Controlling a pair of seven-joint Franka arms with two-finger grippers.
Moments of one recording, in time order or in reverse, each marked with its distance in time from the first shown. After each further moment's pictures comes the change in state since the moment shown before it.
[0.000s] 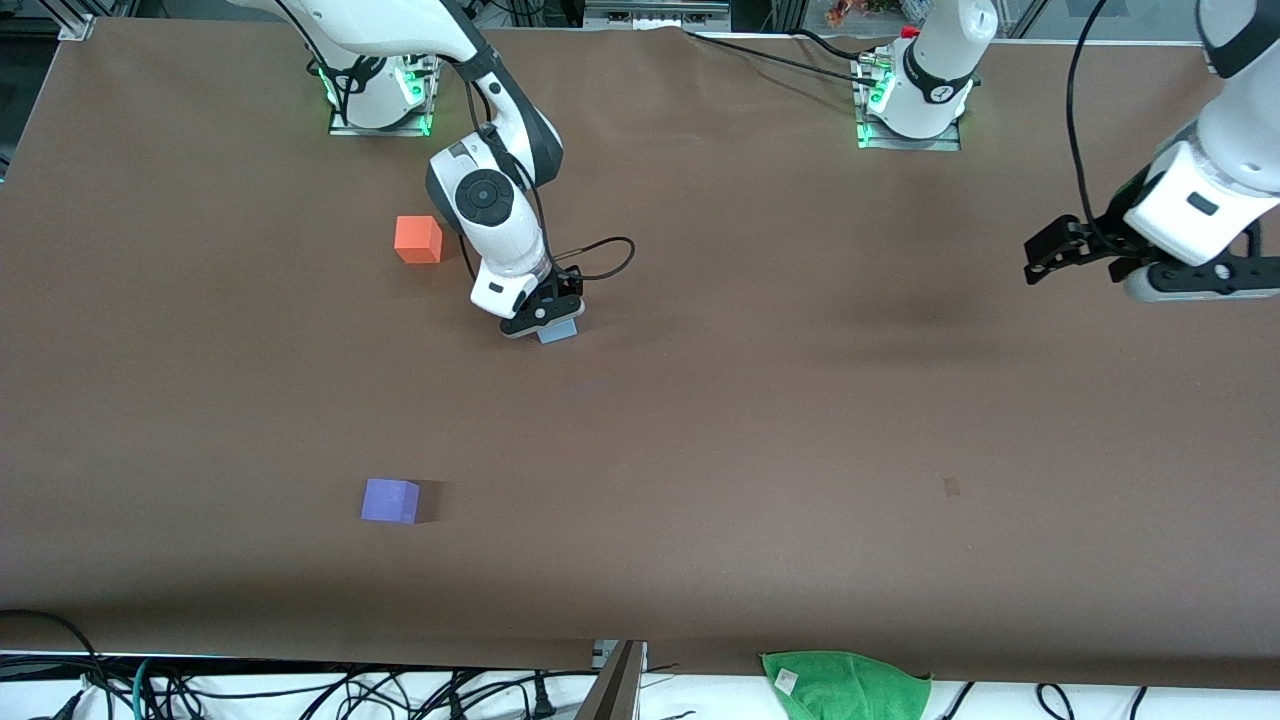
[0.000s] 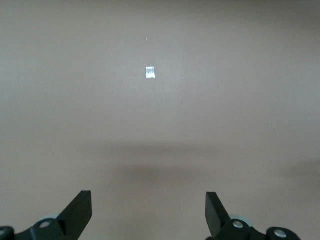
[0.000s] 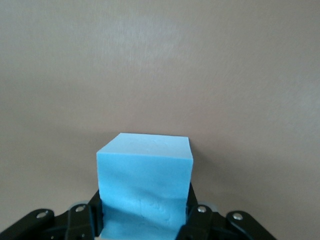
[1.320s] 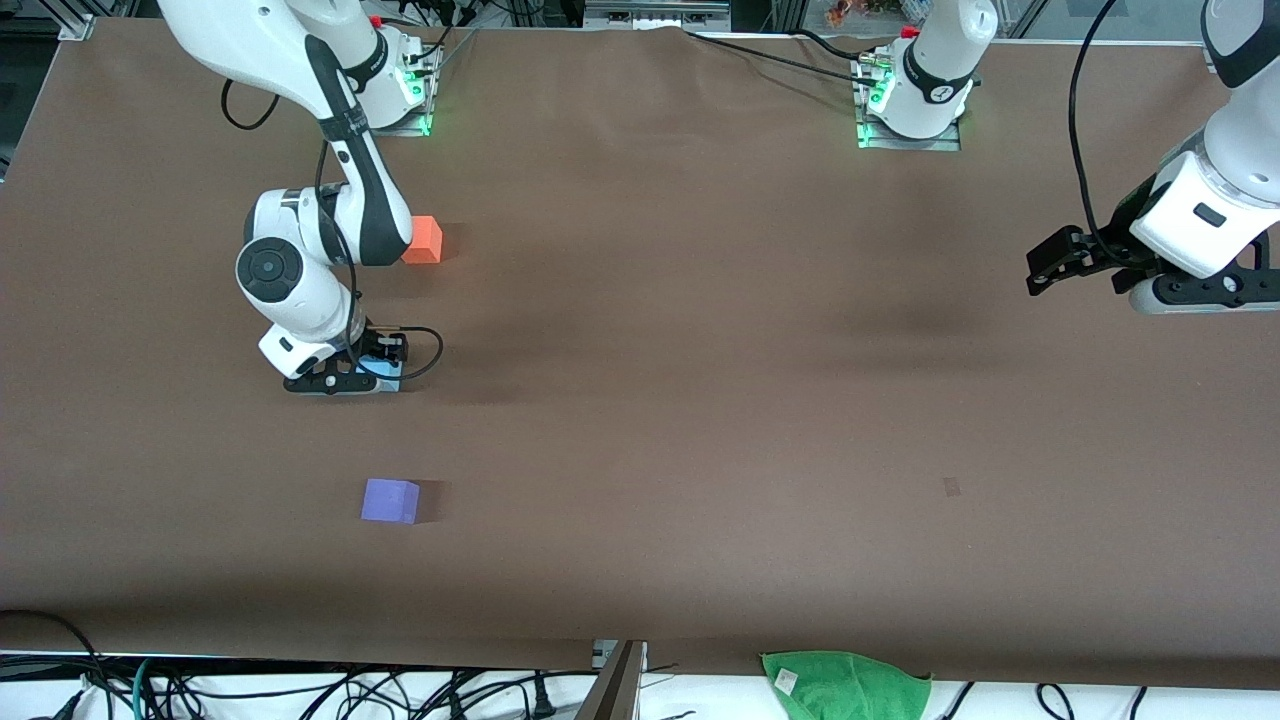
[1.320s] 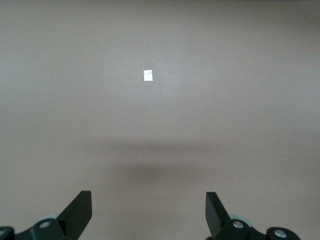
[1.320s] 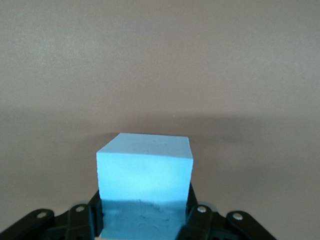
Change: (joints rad) left arm 0.002 0.035 -0.011 0.028 0.000 -0.009 0.000; right arm -0.056 -0.035 -0.397 -0.019 0.046 -0.149 -0.158
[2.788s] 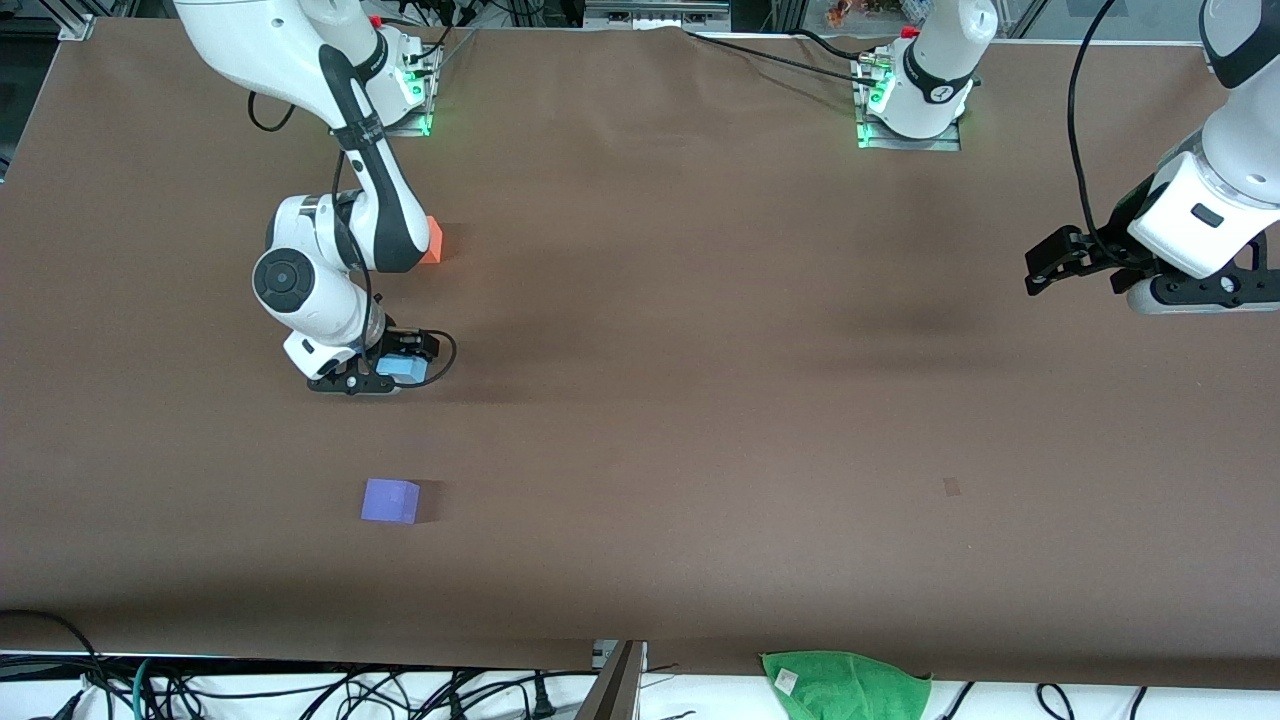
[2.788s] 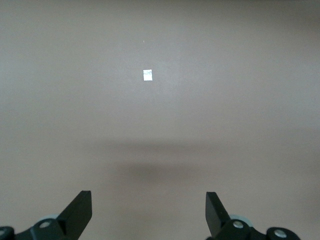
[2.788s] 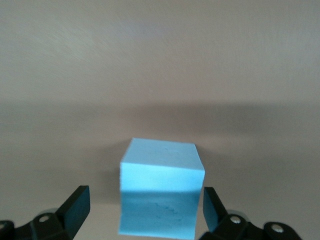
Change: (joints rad) left arm 0.000 0.000 -0.001 0.000 0.000 -0.001 0.000; right arm 0.003 0.023 0.023 0.064 0.125 -0.074 -0.052
